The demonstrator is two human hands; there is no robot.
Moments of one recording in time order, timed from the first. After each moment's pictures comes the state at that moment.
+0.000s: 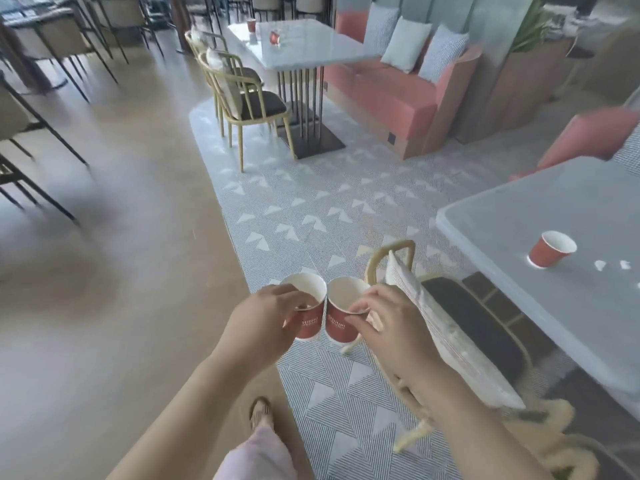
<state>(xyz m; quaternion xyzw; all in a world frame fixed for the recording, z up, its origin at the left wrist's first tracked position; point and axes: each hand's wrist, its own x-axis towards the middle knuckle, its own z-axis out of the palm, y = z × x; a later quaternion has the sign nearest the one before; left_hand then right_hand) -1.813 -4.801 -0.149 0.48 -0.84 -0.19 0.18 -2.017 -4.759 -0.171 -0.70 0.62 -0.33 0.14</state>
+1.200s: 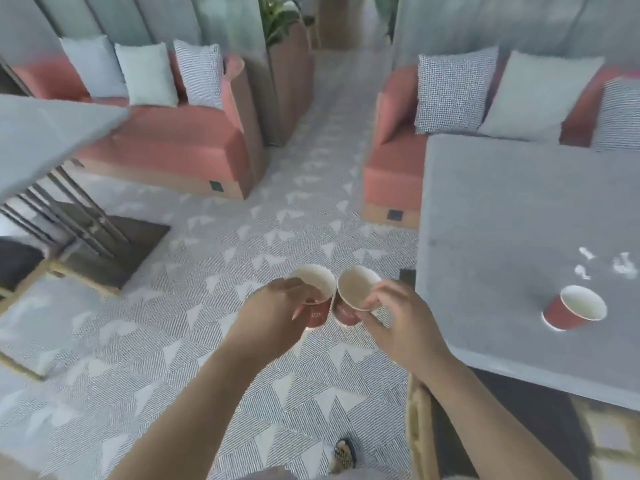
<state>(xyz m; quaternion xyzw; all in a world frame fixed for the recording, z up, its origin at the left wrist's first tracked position) -2.158 -5.419 -0.141 0.10 -0.98 -0.18 0.08 -2.265 -5.240 -0.186 -0.39 0.84 -0.36 0.00</state>
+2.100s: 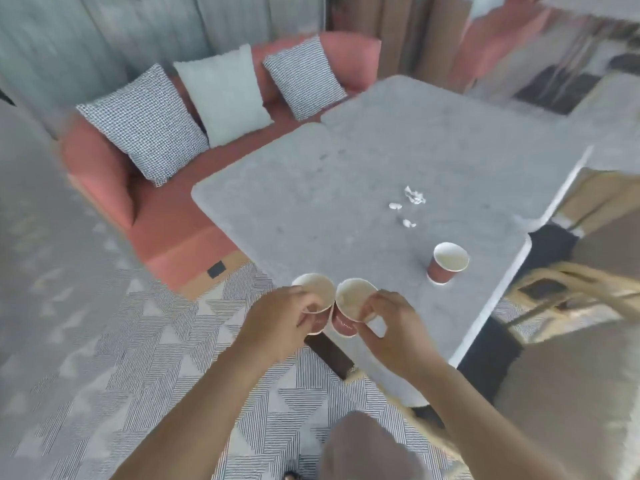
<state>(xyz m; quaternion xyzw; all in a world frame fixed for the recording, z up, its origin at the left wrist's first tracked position) -2.559 -5.424 -0.188 -0.40 -0.89 -0.18 -0.10 -2.439 -5.257 -0.211 0.14 0.92 -0.32 -0.16</state>
